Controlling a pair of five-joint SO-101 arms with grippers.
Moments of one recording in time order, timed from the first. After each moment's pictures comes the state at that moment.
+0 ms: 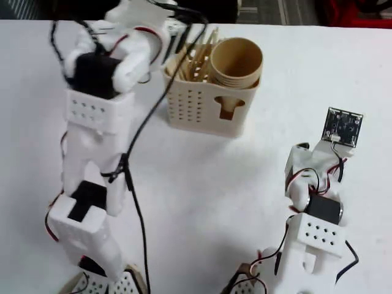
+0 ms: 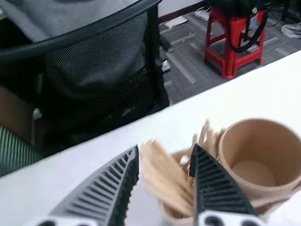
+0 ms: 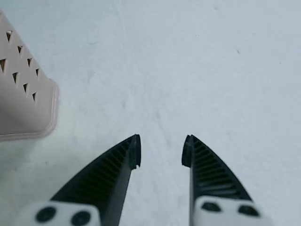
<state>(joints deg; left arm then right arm) 11.2 15.8 -63.5 84.8 -10.9 15.7 -58.2 63.8 41.6 5.0</state>
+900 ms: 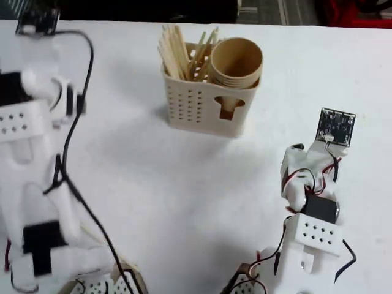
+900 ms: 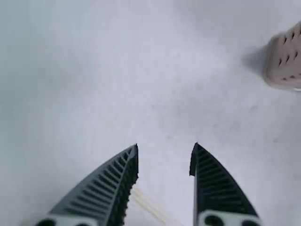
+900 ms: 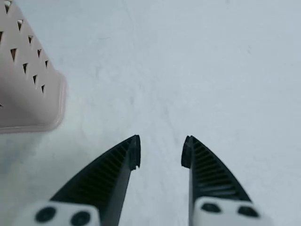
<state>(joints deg) -18.6 -7.5 -17.5 102.5 -10.5 13.9 -58.4 64.8 41.6 5.0</state>
